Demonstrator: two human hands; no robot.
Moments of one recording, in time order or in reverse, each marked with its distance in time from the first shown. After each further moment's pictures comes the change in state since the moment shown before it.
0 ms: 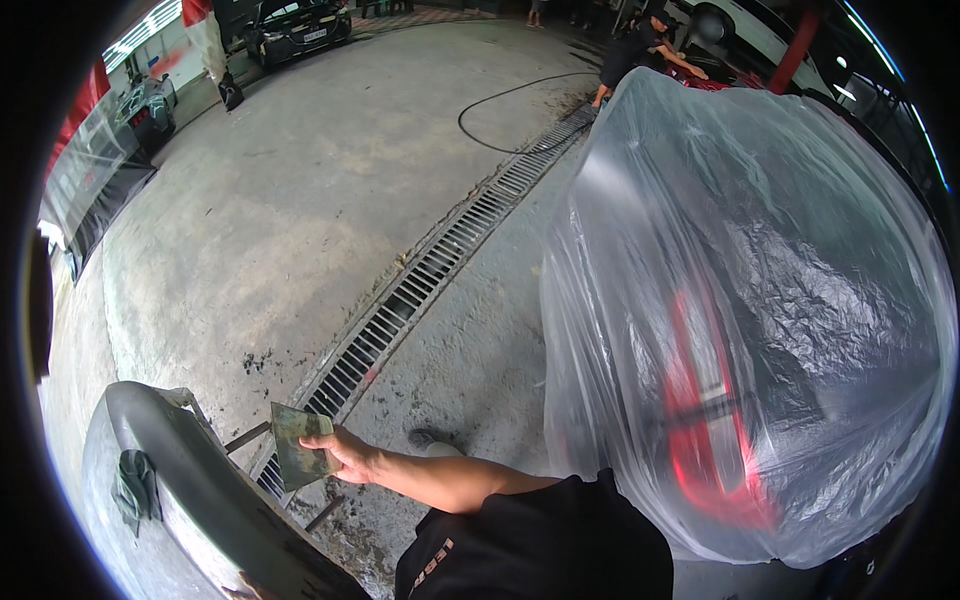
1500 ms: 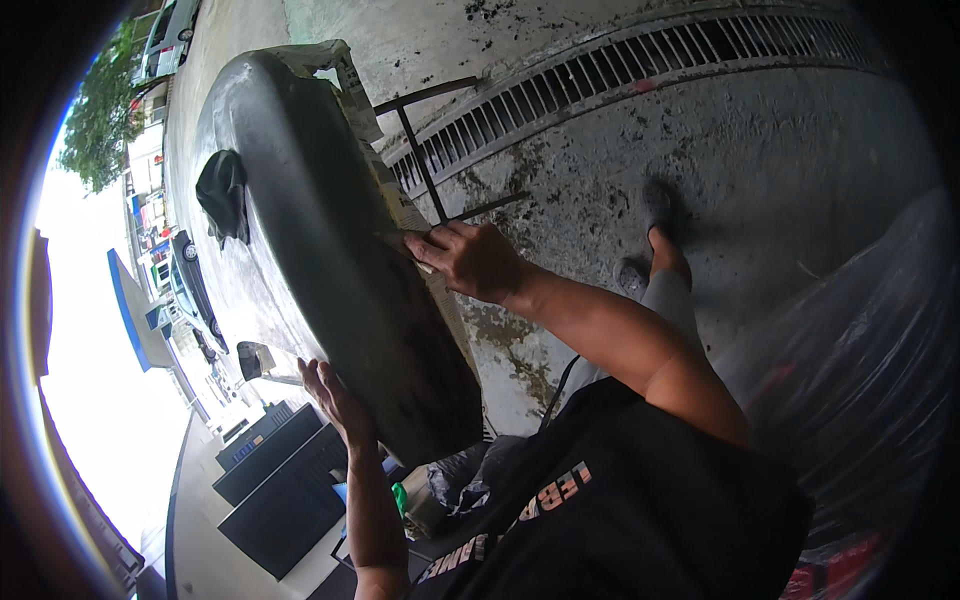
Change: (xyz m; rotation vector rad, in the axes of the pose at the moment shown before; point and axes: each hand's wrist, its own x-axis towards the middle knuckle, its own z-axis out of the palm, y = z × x) left_hand -0.017 0.023 -0.035 -0.316 0.022 -0.146; right_hand 0.121 0.164 -0.064 -1.610 -0.350 -0.791
